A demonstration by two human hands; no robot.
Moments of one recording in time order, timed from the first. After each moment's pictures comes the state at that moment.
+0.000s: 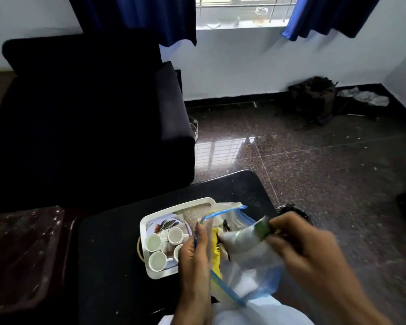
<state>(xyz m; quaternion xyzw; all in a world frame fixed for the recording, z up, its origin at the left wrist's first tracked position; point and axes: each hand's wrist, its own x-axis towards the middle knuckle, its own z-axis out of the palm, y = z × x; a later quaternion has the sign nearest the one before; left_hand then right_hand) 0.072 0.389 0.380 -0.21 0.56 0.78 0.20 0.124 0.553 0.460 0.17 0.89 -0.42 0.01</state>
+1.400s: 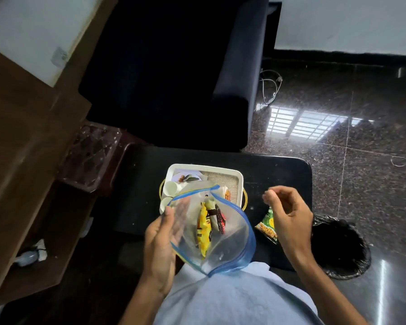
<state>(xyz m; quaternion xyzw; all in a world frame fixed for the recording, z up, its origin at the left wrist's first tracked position) 0.077 0.469 0.366 -0.34 0.56 0.76 -0.02 0.013 0.682 0.271 0.15 0.76 -0.64 0.00</state>
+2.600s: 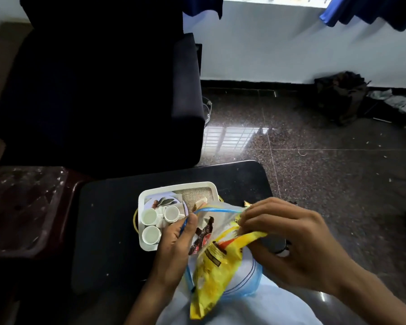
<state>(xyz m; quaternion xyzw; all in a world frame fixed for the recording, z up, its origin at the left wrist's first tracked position) 0.071 0.368 0.372 -0.13 0.64 0.73 0.20 0.082 0.575 0.475 -0.21 0.91 -0.36 0.00</state>
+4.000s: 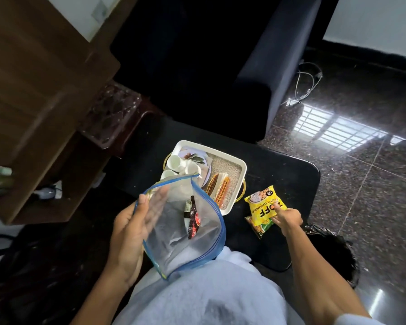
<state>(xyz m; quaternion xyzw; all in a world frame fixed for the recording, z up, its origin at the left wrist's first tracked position) 0.118 0.497 0.375 -0.37 0.62 0.69 -0.08 -0.040 0.747 0.101 0.46 0.66 -0.50 0.33</state>
